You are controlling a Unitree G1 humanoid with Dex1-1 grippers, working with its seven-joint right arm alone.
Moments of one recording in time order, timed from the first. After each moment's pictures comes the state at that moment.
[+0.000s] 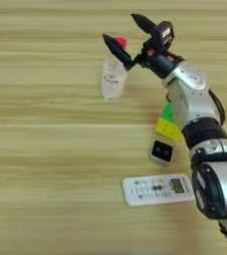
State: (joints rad) arm -0.74 -0.14 -0.12 0.73 0.26 -0.39 0.82
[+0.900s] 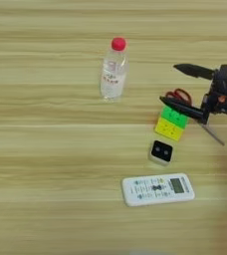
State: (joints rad) arm -0.42 -0.56 -0.12 0.51 0.34 -0.15 1.30
